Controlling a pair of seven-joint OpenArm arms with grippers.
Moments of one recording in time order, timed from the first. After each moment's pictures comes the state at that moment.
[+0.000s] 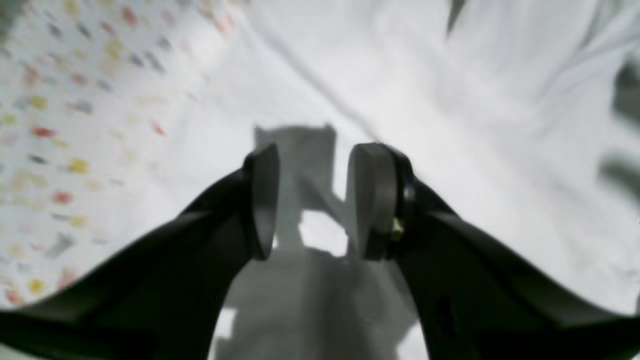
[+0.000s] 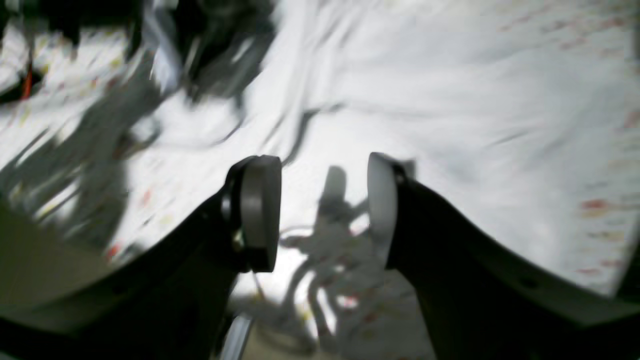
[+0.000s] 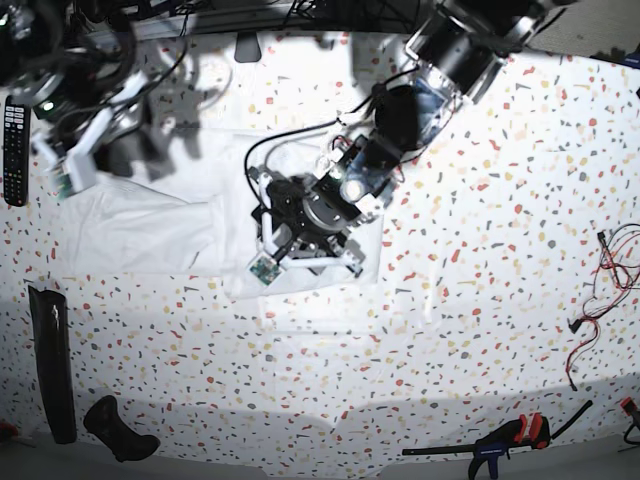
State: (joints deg) left arm -13.1 4.0 38.6 80.7 0.0 -6.2 43.0; right arm -22.8 14.5 37.6 136.3 48.0 35.0 -73.9
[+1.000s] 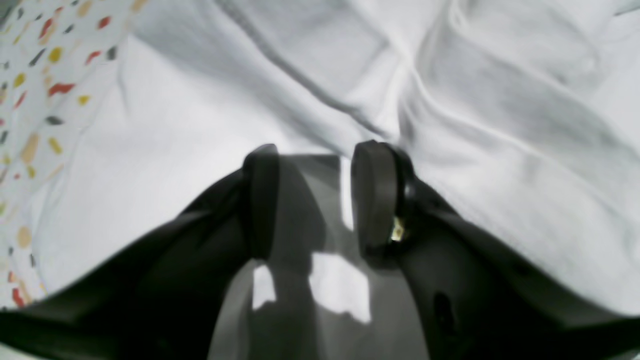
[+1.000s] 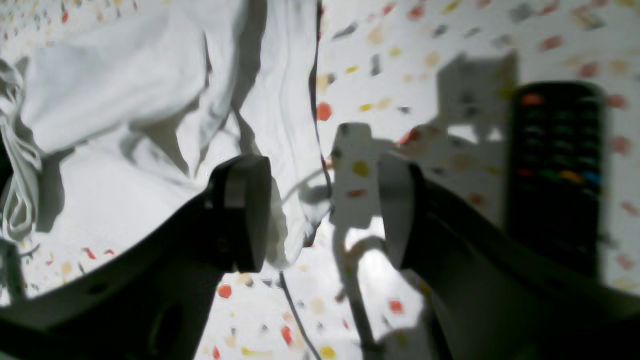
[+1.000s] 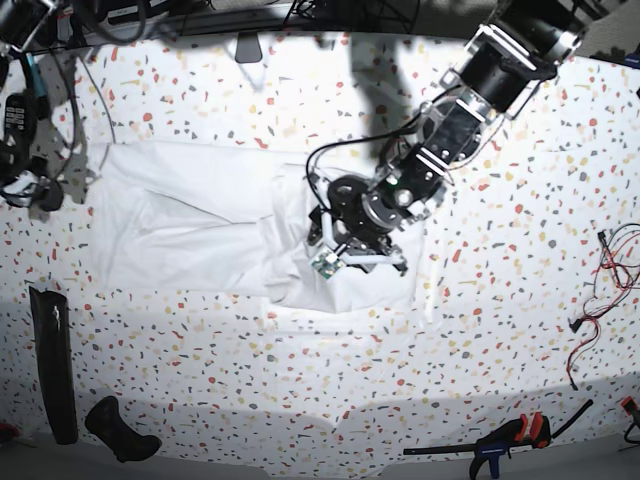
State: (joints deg) left arm -15.0 -6.4 39.0 66.6 0.0 -8.8 26.5; right arm -2.7 30.1 41.4 85.2 47.9 35.0 -69.2
